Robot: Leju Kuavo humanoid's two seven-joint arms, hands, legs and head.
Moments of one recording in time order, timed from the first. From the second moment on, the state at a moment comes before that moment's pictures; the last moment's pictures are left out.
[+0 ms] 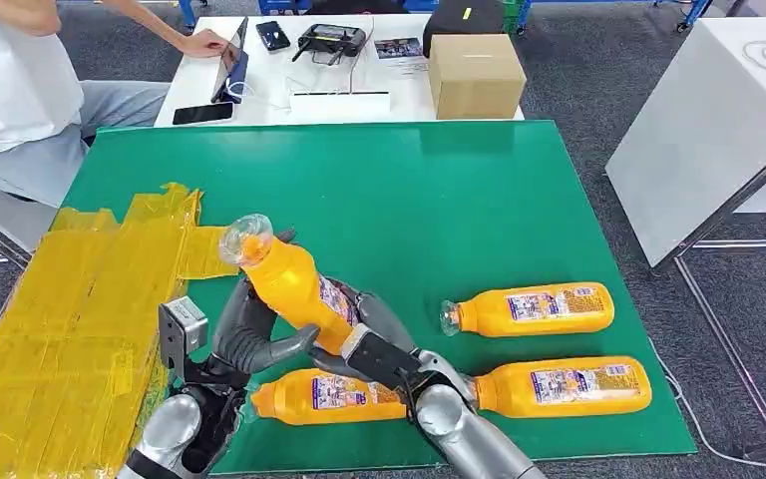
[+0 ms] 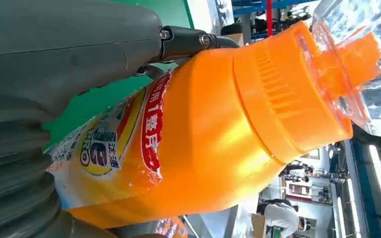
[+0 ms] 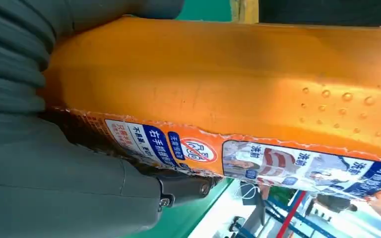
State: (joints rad) left arm -0.13 -0.04 -0.44 -1.53 0.17 -0.05 -0.36; right arm -0.28 0.11 0.63 -1.15 0.28 -0.04 -0.34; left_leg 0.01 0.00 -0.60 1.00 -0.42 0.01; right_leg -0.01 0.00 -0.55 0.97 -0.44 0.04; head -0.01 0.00
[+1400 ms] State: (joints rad) left arm -0.16 -0.04 -0.43 -1.47 0.12 0.11 -0.40; right arm -0.29 0.11 0.70 -1.14 0.34 -0.15 -0.34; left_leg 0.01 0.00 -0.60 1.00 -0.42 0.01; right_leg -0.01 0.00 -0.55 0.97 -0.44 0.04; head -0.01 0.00
